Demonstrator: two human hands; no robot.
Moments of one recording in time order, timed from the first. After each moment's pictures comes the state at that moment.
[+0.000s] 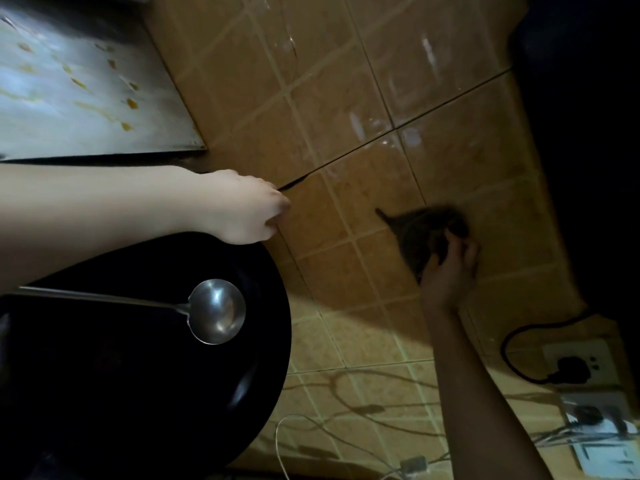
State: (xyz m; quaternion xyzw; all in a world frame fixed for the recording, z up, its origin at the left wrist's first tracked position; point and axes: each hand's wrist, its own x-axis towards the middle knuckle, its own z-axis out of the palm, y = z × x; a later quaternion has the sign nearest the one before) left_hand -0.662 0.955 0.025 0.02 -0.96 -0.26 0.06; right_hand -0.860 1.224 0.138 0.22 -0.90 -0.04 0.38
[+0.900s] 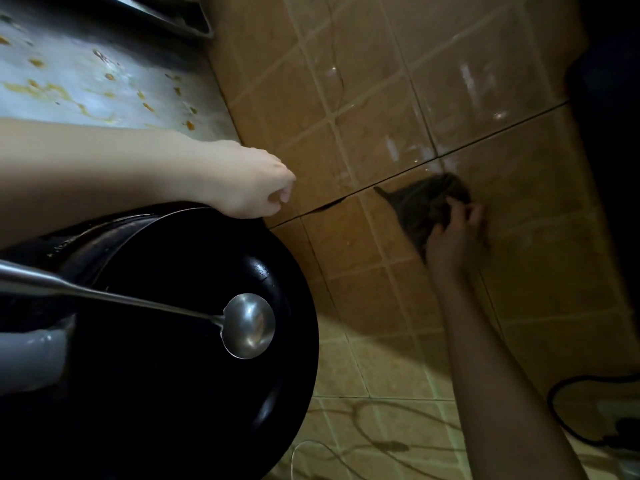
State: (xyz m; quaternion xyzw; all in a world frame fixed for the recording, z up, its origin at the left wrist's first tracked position) left_hand -0.645 0.900 0.014 0.08 -0.97 -0.22 0.10; right_hand -0.876 1.121 0.130 0.32 -0.88 -0.07 0.35
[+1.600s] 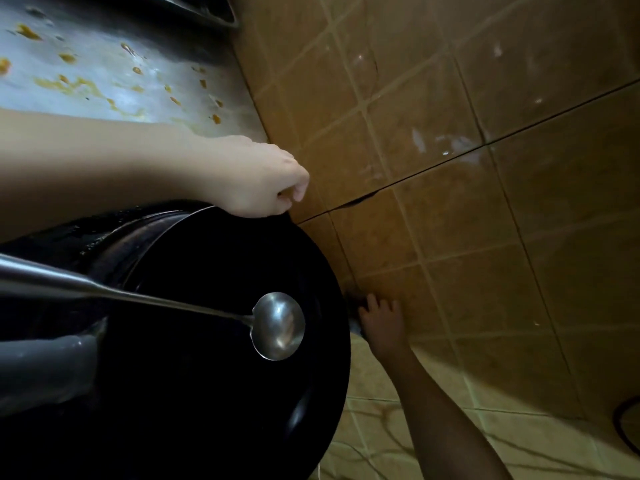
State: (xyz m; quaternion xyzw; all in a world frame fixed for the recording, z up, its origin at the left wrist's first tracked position) left_hand -0.641 0.888 -0.016 0.07 -0.97 -0.23 0.10; right_hand -0.857 1.213 -0.045 0.45 -0.74 -0.50 0.06
